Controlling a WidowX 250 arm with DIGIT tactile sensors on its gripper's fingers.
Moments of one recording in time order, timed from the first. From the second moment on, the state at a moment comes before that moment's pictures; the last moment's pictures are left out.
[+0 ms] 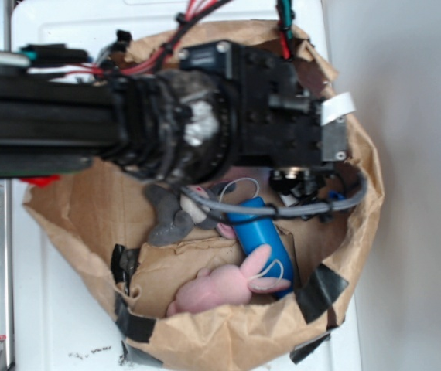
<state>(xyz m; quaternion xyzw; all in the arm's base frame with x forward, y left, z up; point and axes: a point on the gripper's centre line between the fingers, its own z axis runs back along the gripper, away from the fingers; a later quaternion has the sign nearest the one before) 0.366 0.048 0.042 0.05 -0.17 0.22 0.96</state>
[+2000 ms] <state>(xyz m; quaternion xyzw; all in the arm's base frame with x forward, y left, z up) 0.279 0.030 0.179 0.02 -0.10 0.02 0.99</state>
